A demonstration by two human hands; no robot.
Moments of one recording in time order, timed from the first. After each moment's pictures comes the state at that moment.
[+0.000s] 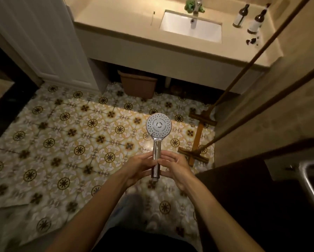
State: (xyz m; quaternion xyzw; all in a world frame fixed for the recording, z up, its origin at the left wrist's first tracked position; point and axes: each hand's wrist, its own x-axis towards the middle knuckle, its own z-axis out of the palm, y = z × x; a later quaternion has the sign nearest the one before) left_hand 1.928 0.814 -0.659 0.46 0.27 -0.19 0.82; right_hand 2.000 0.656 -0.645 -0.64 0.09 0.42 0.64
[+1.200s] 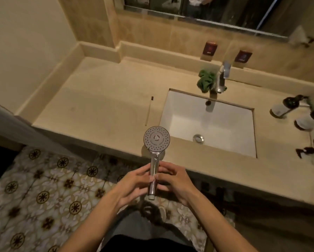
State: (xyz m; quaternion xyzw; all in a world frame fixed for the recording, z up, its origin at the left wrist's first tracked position) left_hand 2.579 1.134 -0.651 0.34 0.26 -0.17 0.89; right_hand 2.676 0.971 -0.638 -0.60 0.02 0.48 0.63
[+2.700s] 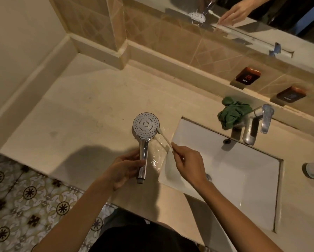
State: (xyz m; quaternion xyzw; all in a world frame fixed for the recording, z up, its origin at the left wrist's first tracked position) left_hand 2.784 1.290 -0.682 0.35 0.38 -0.09 0.85; right_hand 2.939 1.098 -0.675 -0.89 -0.33 0.15 0.29
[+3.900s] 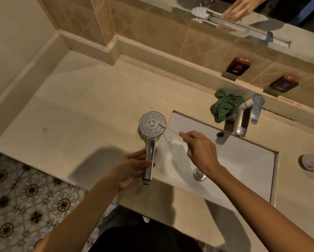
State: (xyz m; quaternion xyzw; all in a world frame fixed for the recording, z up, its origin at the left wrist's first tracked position) left_hand 2.810 1.234 -0.654 0.36 0.42 -0.11 0.83; right_hand 2.991 1.054 -0.649 -0.90 -0.42 0.09 0.13
